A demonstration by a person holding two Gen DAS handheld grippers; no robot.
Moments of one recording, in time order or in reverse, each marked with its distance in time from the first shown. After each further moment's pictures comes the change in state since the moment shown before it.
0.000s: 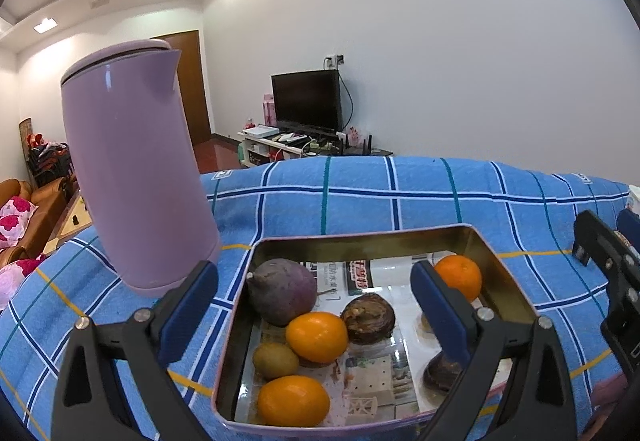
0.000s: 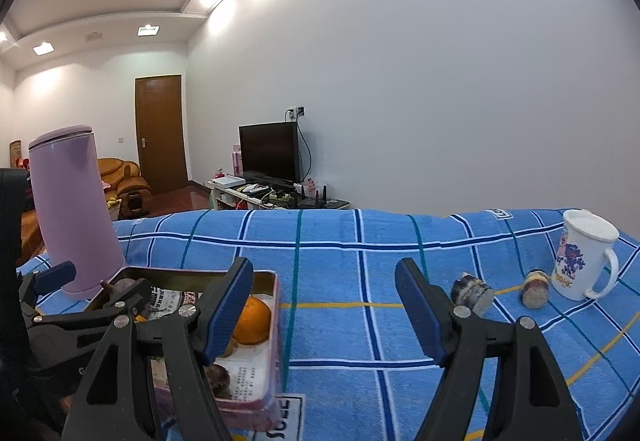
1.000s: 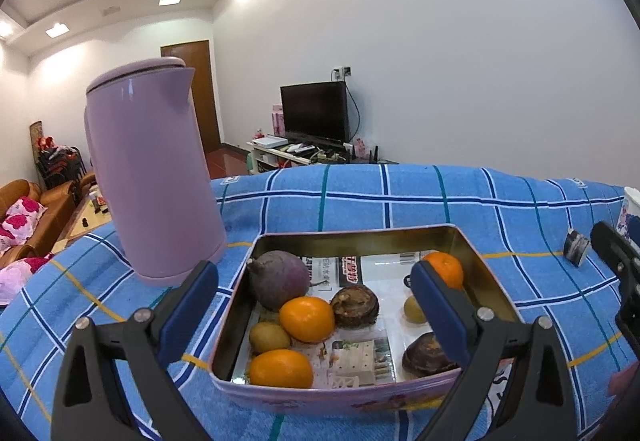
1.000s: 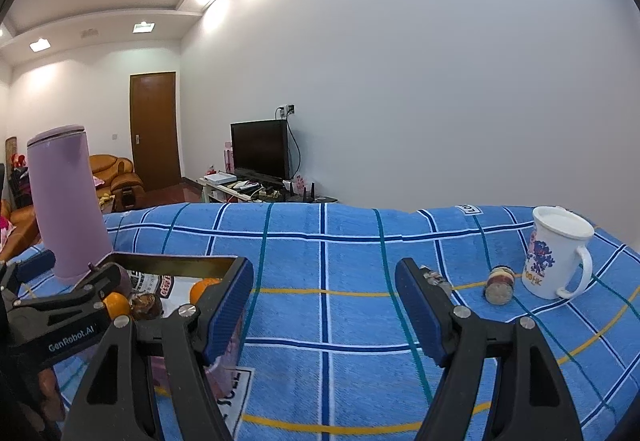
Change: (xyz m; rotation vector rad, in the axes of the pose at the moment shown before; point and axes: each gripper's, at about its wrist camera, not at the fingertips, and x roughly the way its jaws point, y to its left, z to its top) left arm -0.026 -0.015 -0.009 -0.011 -0.044 0.044; right arm -0.019 -0.034 -0.005 -0.016 0.008 -0.018
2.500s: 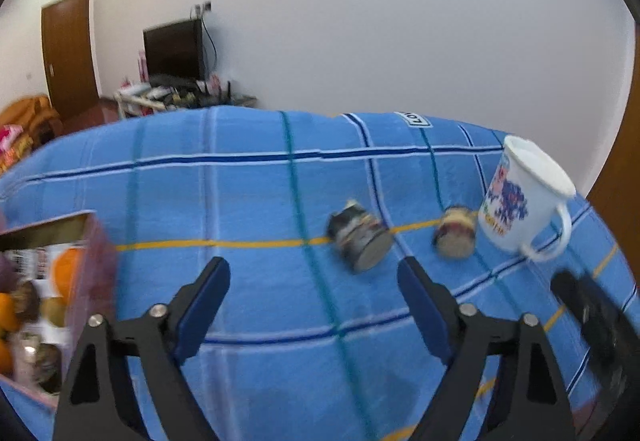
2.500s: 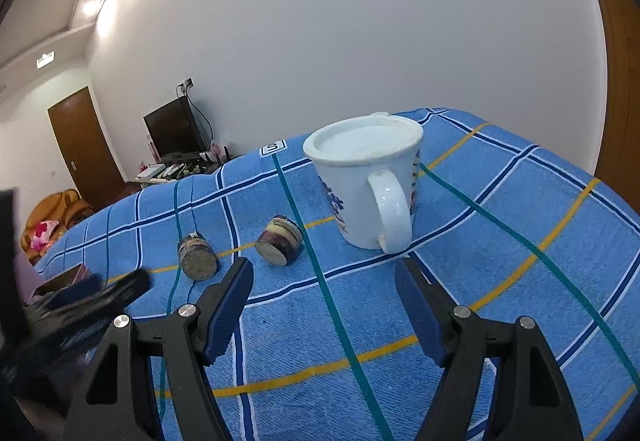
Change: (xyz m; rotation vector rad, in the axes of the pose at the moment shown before) left arm 0.041 -0.254 0.018 0.071 0.298 -0.440; right arm -0.003 -0.237 -0.020 0.312 0.232 -0.170
